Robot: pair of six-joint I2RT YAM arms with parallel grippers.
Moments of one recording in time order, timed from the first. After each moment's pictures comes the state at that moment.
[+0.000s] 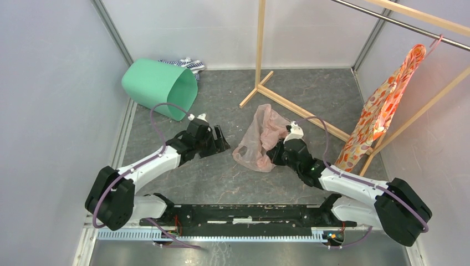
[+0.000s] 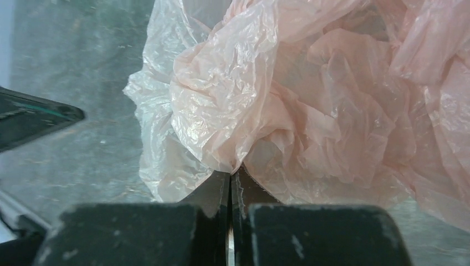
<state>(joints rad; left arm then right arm) -0.57 1.27 0.70 -0.24 0.04 -0.73 0.73 1.11 0.40 0.14 0.19 0.72</state>
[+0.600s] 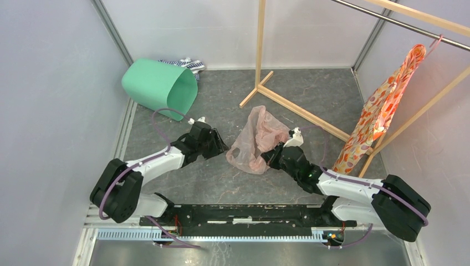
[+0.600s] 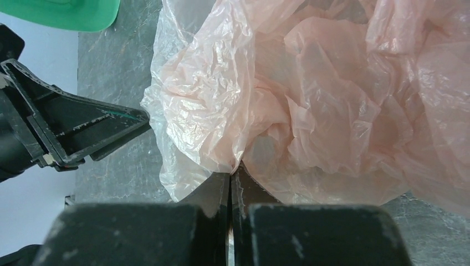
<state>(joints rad) -0.57 1.34 0.63 -0.09 0.03 -0.86 0.85 1.13 0.31 0.34 0.28 1.00</state>
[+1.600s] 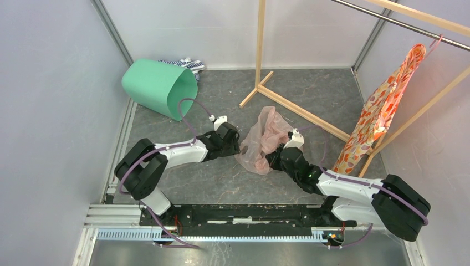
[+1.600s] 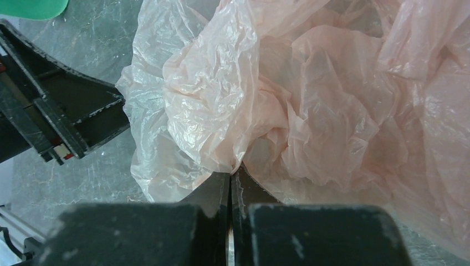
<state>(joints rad) -0.78 1.62 0.83 -0.13 -0.26 -0.82 0.86 1.13 0.31 0.28 0.36 0.89</state>
